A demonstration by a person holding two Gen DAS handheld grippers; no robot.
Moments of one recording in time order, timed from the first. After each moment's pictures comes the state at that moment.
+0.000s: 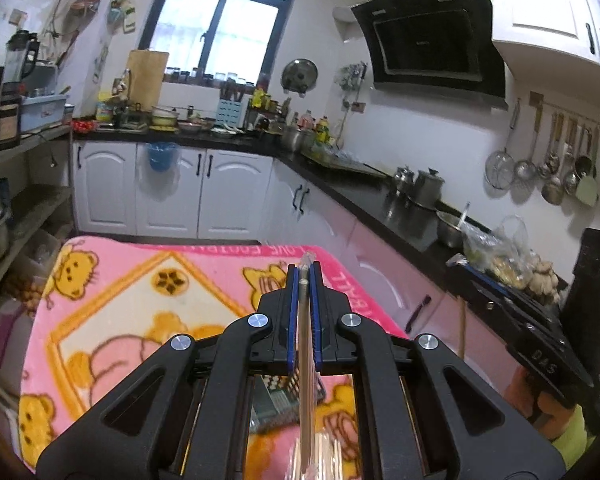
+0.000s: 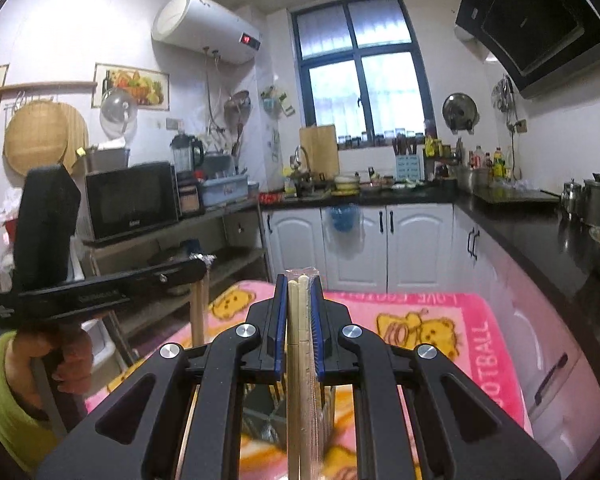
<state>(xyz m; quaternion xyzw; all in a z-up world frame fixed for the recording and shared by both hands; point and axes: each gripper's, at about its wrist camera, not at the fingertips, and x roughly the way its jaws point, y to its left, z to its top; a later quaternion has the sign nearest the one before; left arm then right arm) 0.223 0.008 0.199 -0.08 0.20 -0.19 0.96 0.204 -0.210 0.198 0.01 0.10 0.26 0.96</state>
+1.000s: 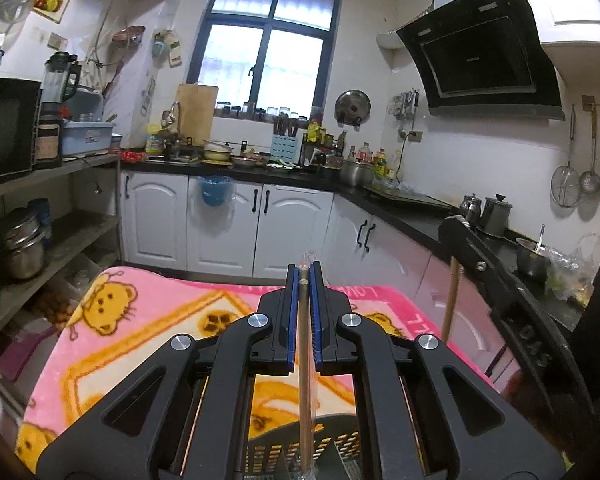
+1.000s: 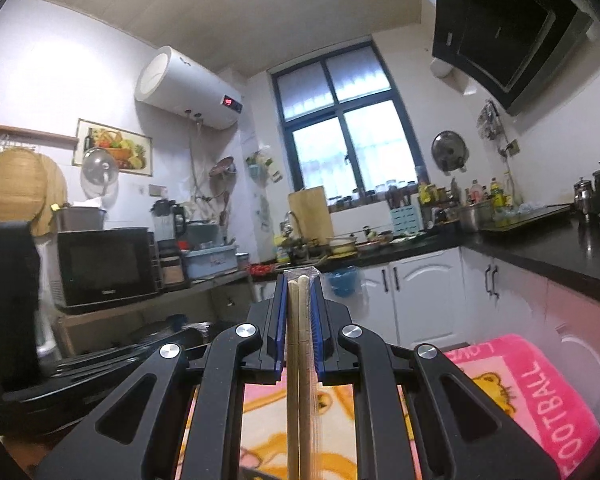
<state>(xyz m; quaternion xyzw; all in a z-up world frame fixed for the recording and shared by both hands) 0.291 0.018 0.153 -0.07 0.13 -0.08 0.99 0.314 -0.172 0.141 0.09 -0.02 0.23 0.97</state>
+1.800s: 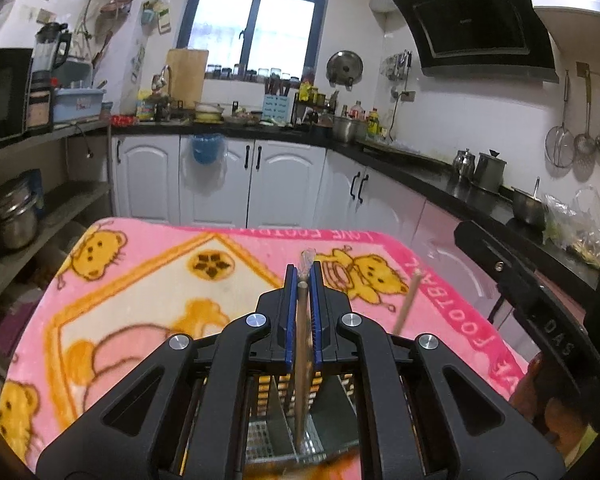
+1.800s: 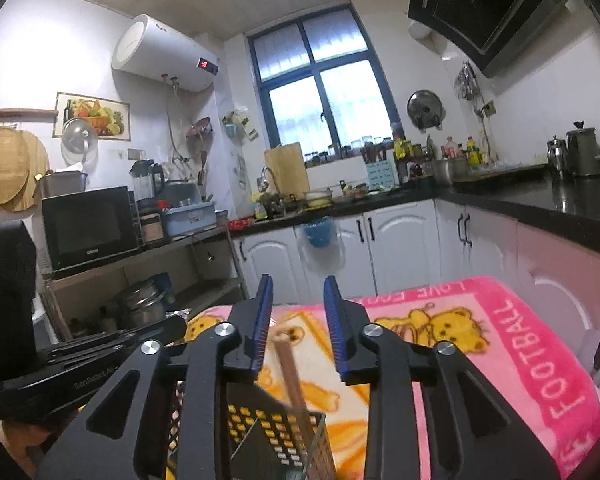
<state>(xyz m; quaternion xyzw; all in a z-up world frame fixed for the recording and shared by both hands) 0.278 0.012 0.094 -0.06 0.20 -0.10 0.97 0.281 -0.200 0.085 0.08 0.07 0.21 0.97</state>
